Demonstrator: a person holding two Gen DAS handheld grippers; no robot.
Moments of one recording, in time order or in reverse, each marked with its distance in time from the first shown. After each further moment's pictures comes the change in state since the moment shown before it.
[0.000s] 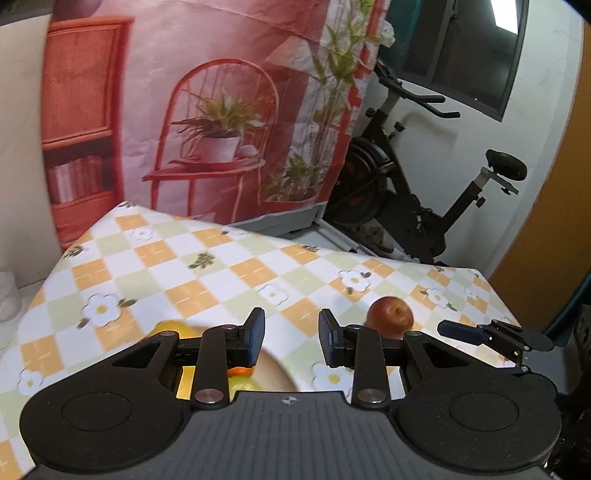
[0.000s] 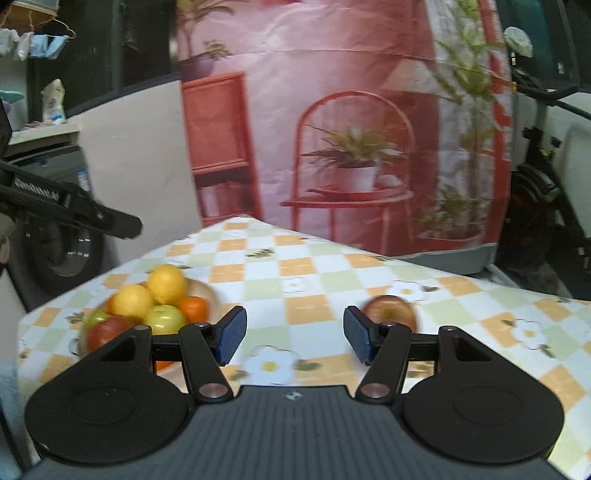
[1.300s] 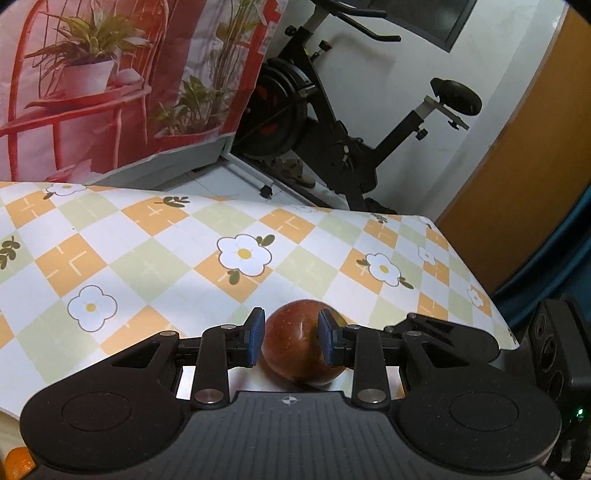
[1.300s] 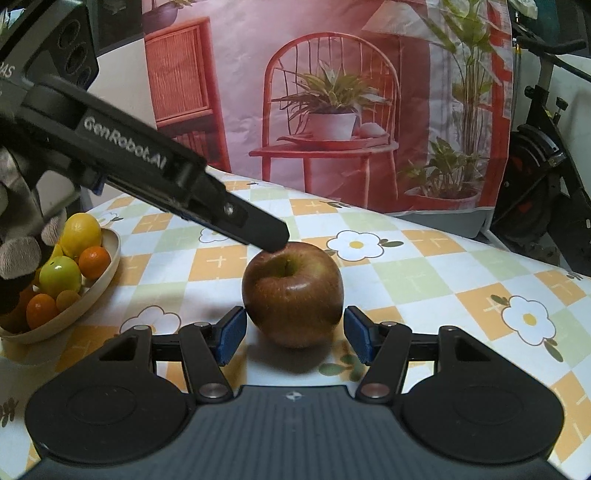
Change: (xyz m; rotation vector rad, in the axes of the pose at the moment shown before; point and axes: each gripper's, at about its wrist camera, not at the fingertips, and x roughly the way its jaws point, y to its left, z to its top) left arm 0.181 -0.057 0.004 0.062 0.232 -0.288; right arm 0.082 -0.080 -0.025 -0.004 0.134 0.011
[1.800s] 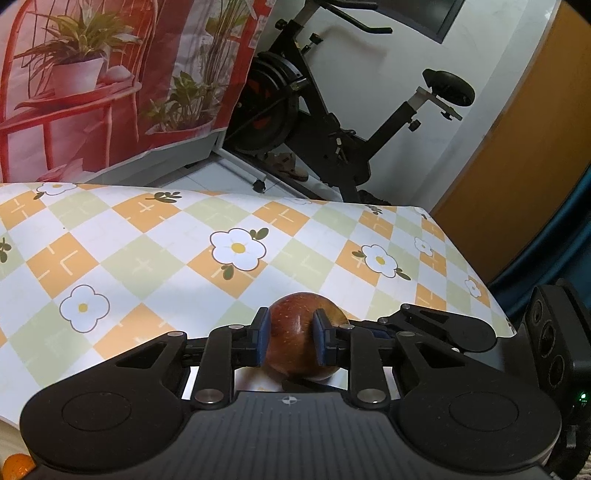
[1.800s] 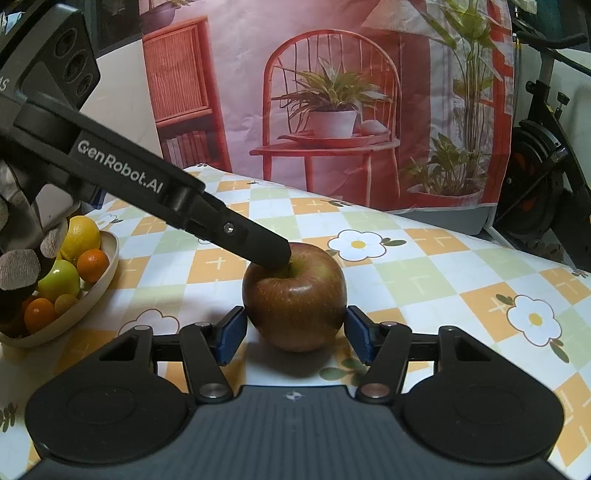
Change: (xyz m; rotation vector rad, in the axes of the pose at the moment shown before) left arm 0.003 0.000 -0.001 0.017 0.015 -0.018; right arm 0.004 -0.003 0.001 0.016 0.006 0.012
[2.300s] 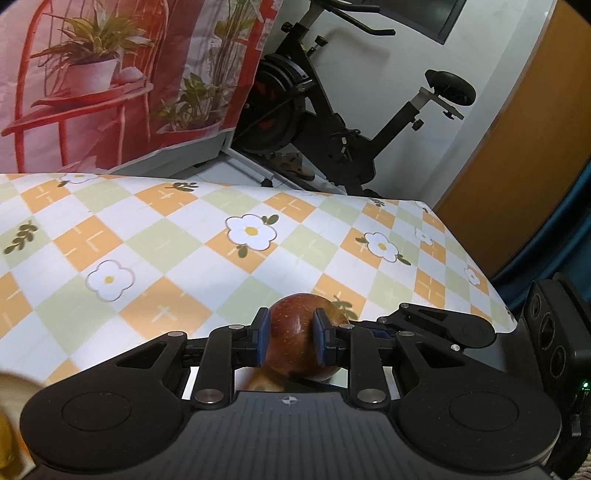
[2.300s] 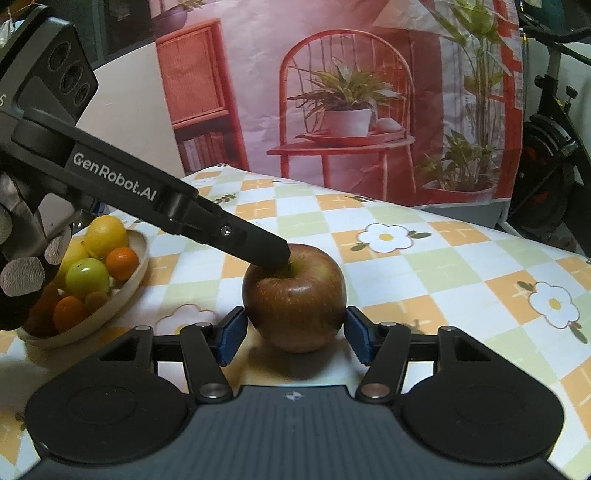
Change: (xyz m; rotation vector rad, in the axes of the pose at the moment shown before) left arm -0.026 0.001 -0.017 0.002 -0.004 0.032; right arm -0.009 0.021 -0.005 0.012 -0.002 0.051
